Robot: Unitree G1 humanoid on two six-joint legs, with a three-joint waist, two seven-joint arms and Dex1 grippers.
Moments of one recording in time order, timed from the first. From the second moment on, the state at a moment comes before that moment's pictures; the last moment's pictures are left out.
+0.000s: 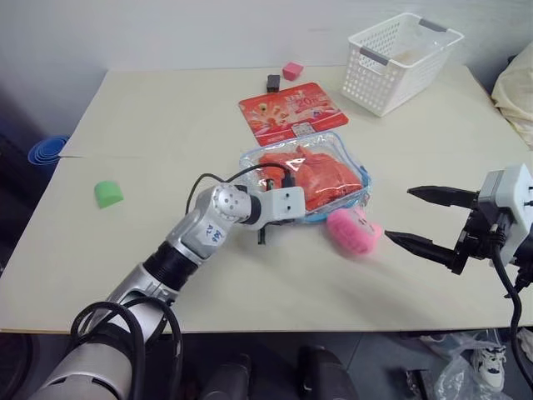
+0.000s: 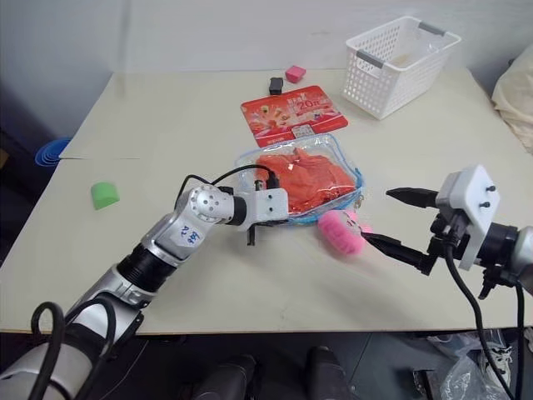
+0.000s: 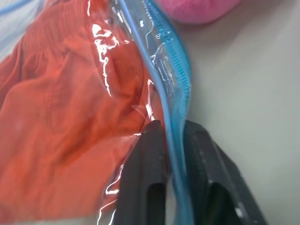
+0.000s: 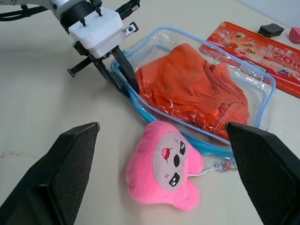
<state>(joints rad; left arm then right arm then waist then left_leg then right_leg) -0.85 0.41 -0.52 0.12 0.20 0.40 -0.82 -0.02 -1.00 -0.53 -0.55 0.75 0.65 0.91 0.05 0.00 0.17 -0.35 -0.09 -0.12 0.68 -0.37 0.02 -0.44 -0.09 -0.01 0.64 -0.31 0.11</state>
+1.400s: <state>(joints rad) -0.52 0.85 -0.22 -0.04 -0.15 -0.02 -1.27 0.05 -1.04 -0.51 -0.50 0.69 0.58 1.08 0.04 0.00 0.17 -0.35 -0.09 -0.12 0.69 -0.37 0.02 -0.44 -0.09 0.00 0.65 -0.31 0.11</state>
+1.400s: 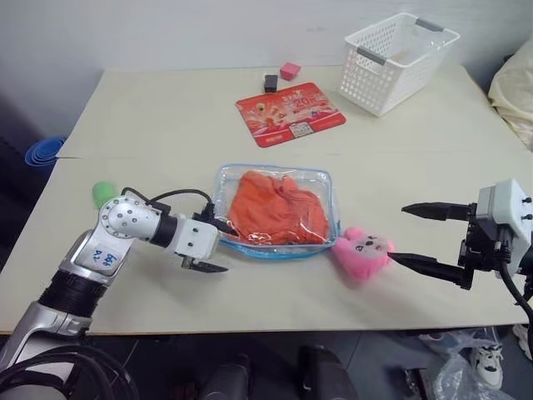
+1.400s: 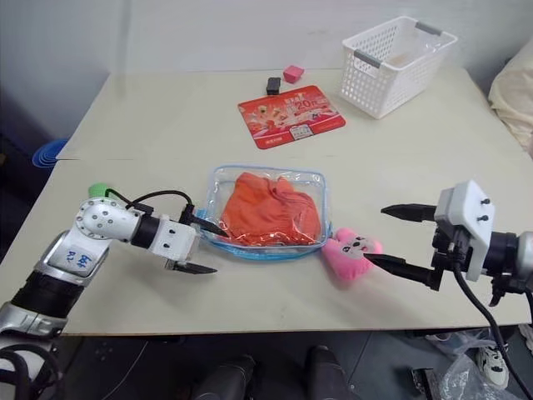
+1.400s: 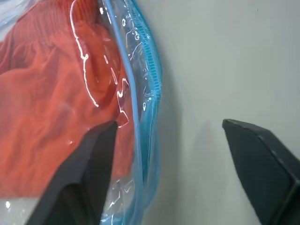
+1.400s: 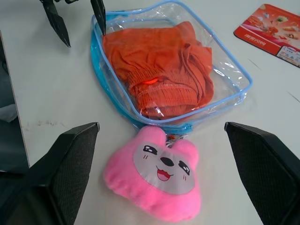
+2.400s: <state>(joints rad) -0.54 0.96 -0.01 -0.32 -0.62 0.63 -1.26 0.21 -0.78 -0.29 -0.42 0.50 0.42 0.95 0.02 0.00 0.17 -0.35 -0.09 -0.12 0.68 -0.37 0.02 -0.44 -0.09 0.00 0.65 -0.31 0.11</state>
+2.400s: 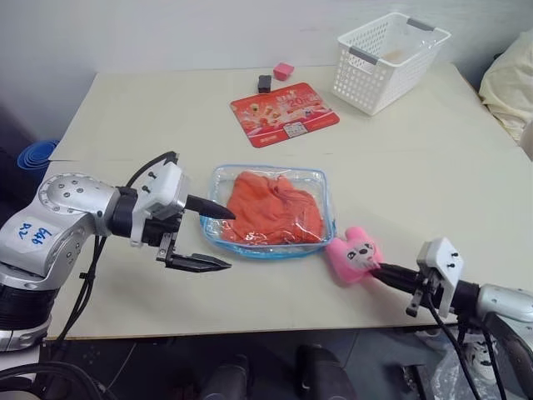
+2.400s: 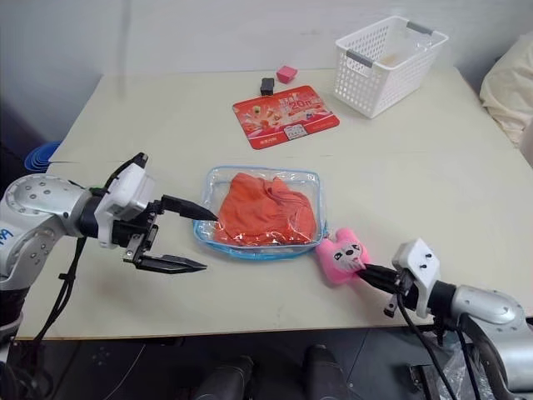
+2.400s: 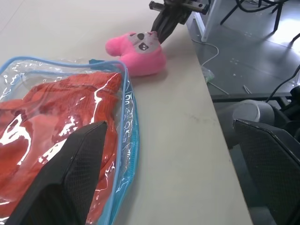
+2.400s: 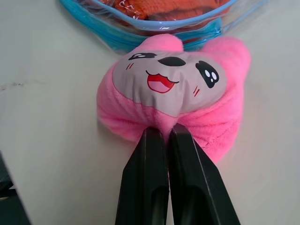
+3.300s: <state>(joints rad) -0.62 0.84 -0.13 -0.27 -0.54 0.60 -1.27 -0.14 -0.82 0.24 -0.46 0.24 0.32 1.01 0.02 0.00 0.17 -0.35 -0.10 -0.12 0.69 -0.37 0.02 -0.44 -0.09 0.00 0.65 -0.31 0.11</state>
